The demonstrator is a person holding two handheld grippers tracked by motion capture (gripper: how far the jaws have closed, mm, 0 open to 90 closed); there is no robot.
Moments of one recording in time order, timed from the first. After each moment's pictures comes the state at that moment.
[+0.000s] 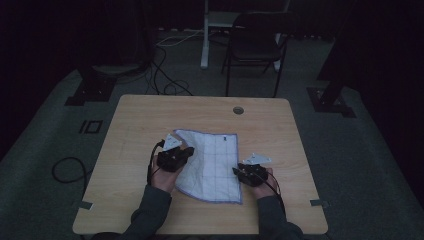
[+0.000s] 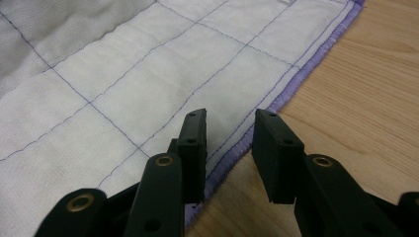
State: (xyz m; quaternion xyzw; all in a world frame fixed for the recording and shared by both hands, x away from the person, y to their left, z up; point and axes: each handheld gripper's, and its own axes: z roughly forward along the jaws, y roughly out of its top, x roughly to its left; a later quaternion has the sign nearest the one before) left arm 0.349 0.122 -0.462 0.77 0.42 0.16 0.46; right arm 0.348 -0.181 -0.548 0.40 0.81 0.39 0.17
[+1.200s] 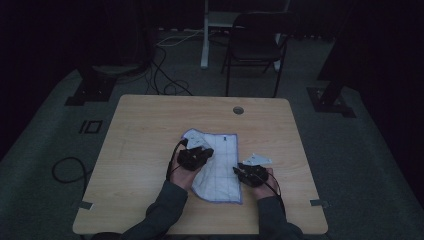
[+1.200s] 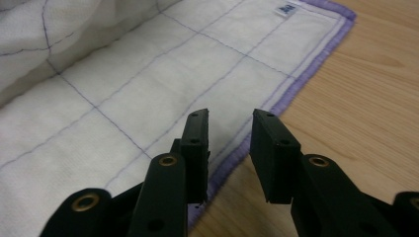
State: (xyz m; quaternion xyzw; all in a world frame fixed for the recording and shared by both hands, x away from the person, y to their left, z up) left arm 0.361 0.066 -0.472 0.80 0.38 0.13 0.45; right arm 0.343 -0.181 -0.542 0.39 0.81 0.39 0.19
